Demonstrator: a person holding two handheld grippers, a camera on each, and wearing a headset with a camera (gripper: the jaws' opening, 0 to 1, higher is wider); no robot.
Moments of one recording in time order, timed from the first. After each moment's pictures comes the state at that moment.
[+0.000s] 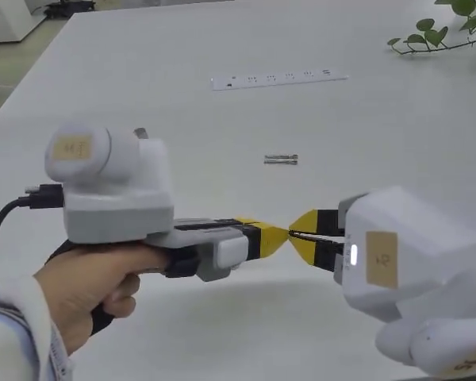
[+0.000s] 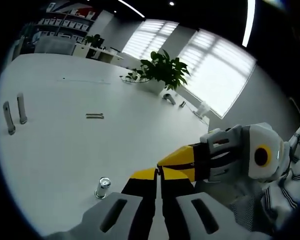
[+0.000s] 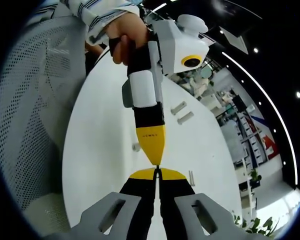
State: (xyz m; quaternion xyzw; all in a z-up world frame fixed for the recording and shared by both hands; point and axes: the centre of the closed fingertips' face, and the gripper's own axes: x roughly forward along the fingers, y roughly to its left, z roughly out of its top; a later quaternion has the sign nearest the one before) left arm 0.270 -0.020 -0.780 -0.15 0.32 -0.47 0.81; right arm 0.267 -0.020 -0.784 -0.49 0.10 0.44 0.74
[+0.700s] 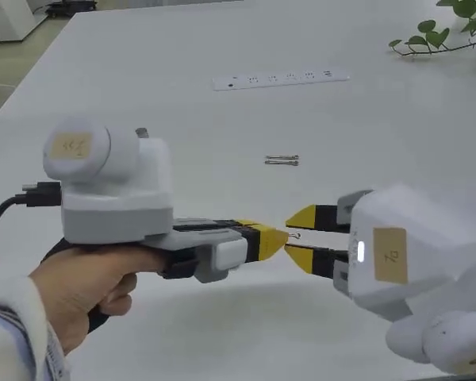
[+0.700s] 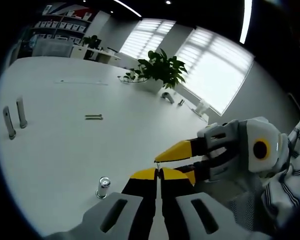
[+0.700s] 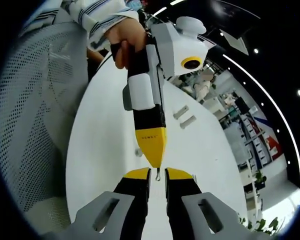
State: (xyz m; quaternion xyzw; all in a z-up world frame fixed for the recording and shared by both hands) left arm 0.265 -0.019 -0.777 -0.13 0.32 -0.48 0.81; right arm 0.263 -0.015 -0.781 -0.46 0.10 0.46 0.75
